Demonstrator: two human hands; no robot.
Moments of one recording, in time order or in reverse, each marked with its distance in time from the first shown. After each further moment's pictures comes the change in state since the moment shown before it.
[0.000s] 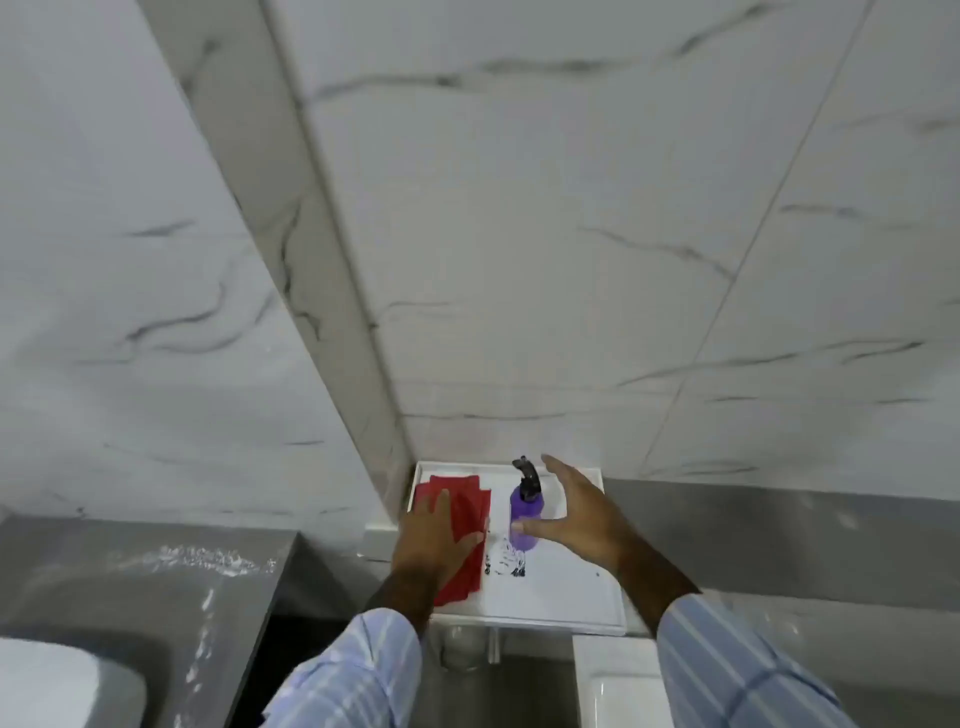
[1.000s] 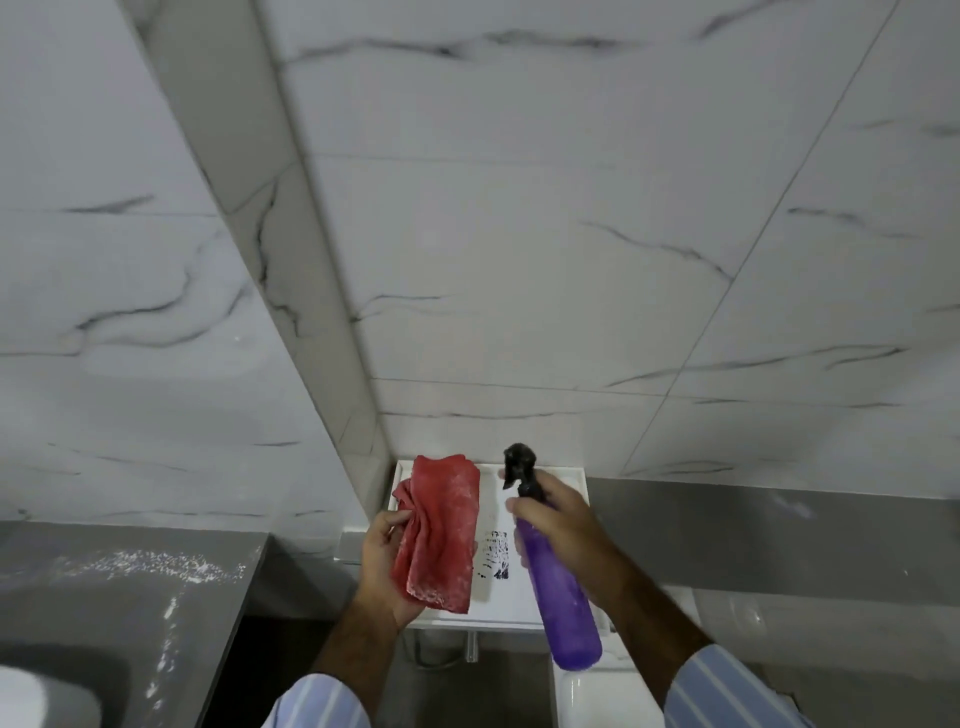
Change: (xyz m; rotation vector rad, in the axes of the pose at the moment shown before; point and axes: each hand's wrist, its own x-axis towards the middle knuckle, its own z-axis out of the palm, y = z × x) left_hand -0.015 -0.016 0.004 -2.113 -0.476 -0.315; right_hand -0.025 -0.042 0.010 0.622 0.051 0.073
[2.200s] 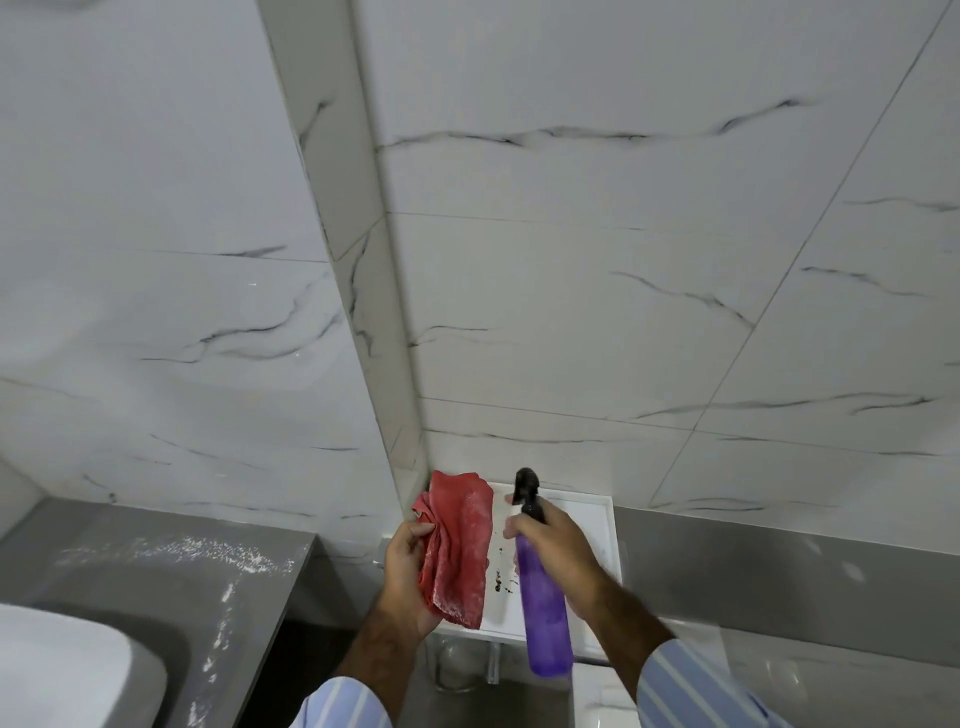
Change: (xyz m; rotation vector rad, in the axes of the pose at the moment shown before) left_hand -0.051 0.005 0.026 0.069 0.125 0.168; right_hand 0.007 0.007 0.036 -0.165 0.046 0.098
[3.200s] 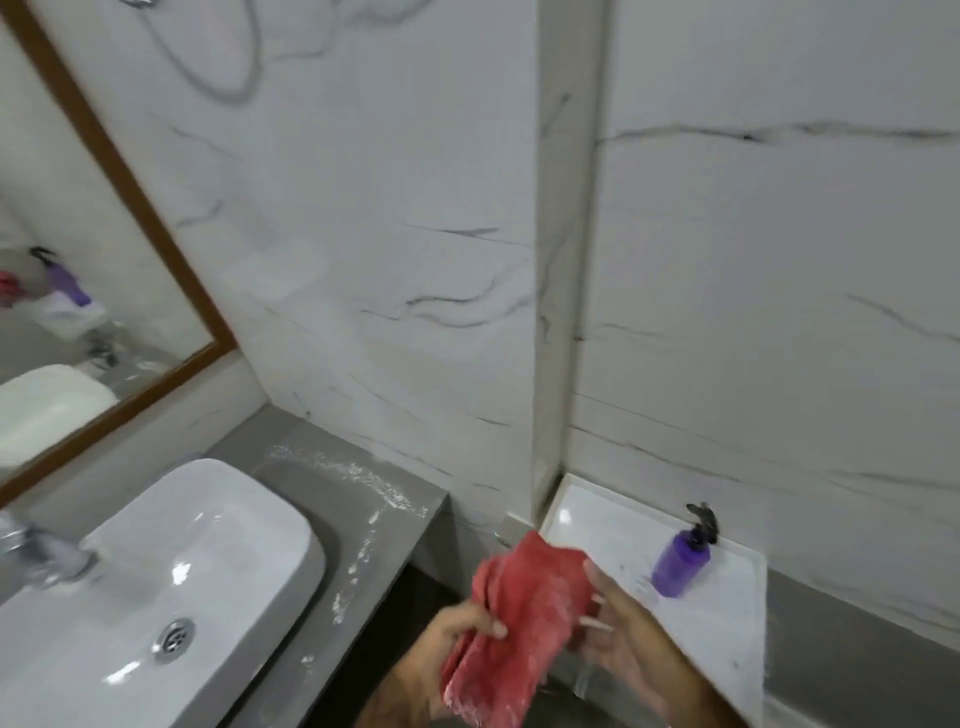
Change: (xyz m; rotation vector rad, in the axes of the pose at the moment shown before) left_hand -0.122 0.000 -0.077 0.272 0.002 -0.073; right_hand -0.022 0.057 0.046 0.357 -0.493 0.269
